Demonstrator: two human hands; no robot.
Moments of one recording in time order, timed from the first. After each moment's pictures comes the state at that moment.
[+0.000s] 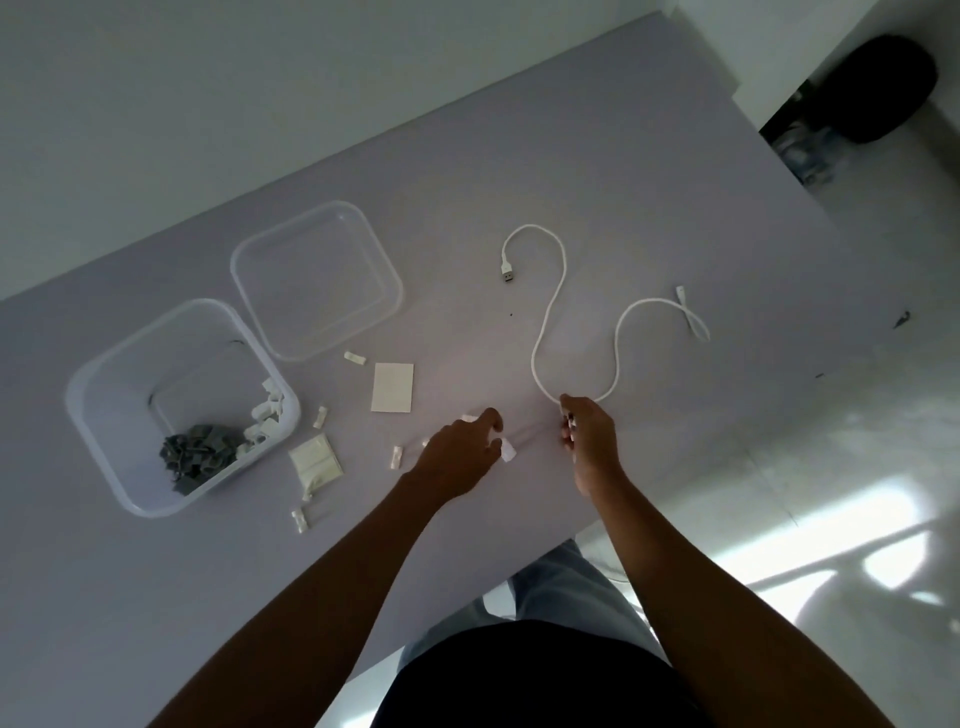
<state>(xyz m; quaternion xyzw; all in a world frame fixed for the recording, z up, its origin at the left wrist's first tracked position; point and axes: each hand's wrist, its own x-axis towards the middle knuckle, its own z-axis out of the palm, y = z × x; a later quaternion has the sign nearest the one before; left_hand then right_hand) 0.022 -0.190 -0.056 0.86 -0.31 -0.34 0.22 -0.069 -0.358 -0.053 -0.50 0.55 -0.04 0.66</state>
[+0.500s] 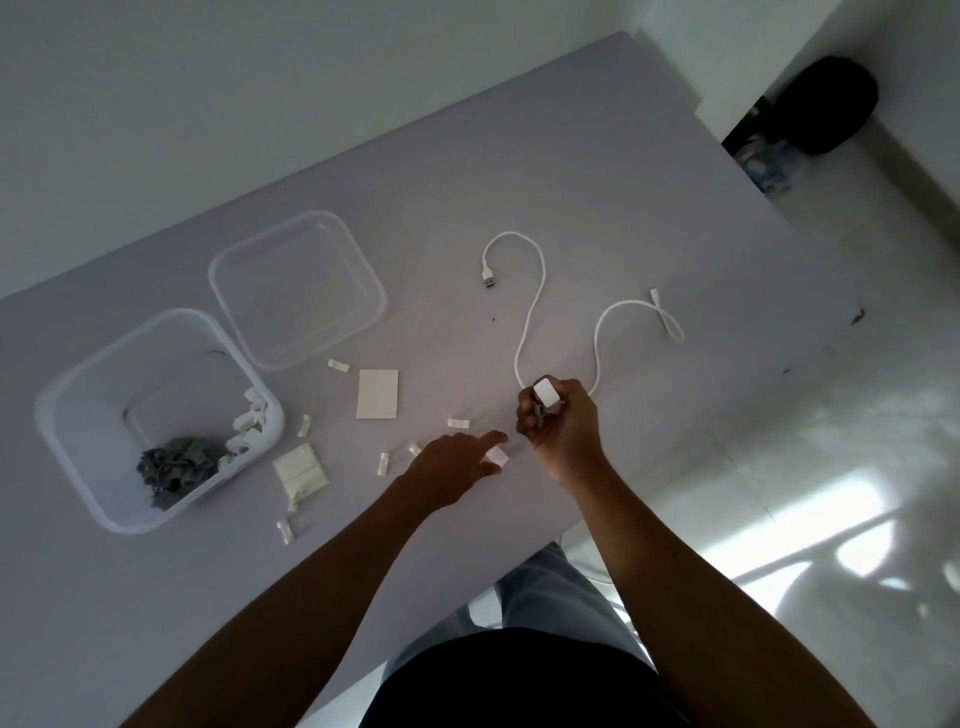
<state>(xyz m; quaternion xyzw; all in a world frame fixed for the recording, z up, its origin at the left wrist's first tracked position) 0.015 -0.189 -0.072 0.82 -0.44 -0.34 0.14 -0.049 -0.347 -0.005 -0.29 0.42 -0.07 0.86</state>
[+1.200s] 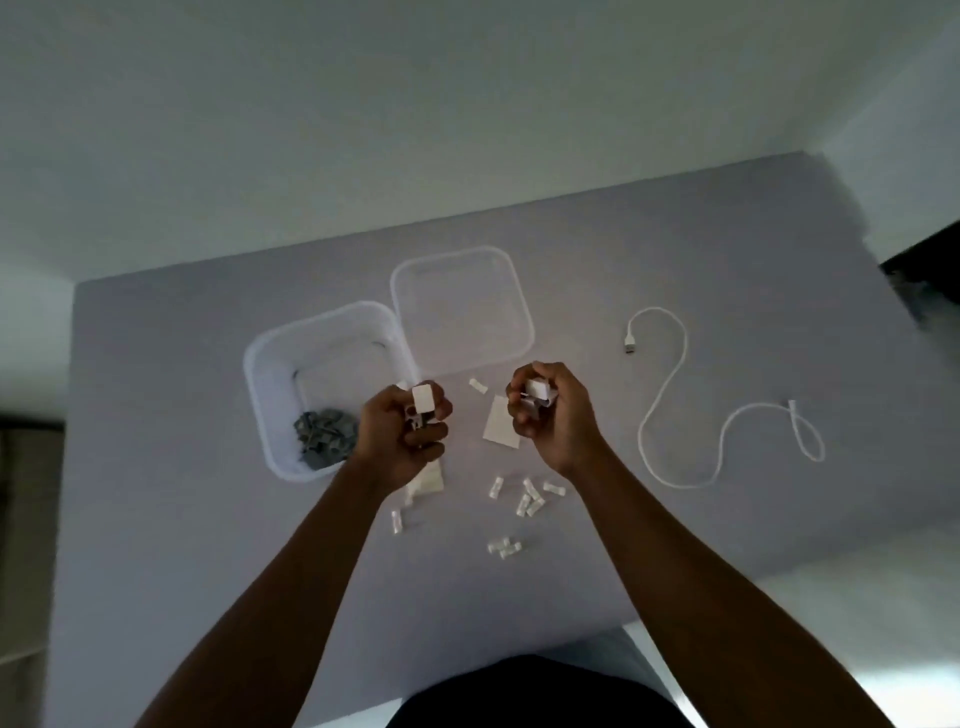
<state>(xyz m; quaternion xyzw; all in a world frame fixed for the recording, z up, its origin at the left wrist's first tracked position) 0.125 -0.020 0.040 0.36 0.16 -0.44 0.81 0.084 -0.227 0.046 -0.44 0.26 0.13 0.85</state>
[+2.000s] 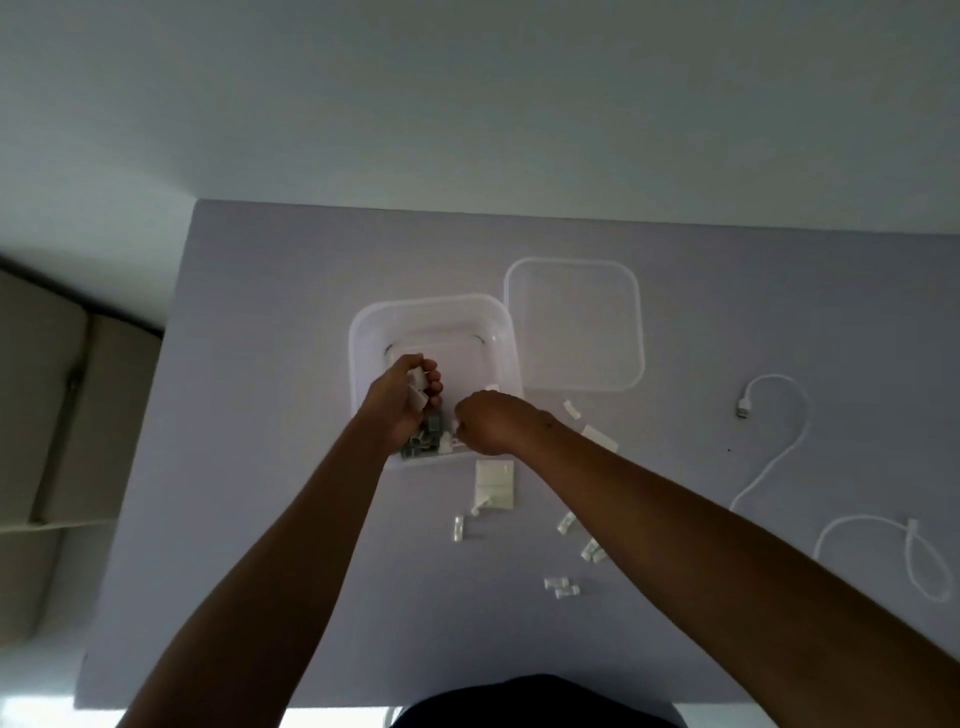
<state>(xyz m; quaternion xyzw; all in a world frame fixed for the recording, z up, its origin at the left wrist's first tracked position) 0.193 0.089 -0.028 0.42 0.37 -0.26 0.79 0.191 -0.062 -0.018 -0.88 -0.19 0.43 0.08</state>
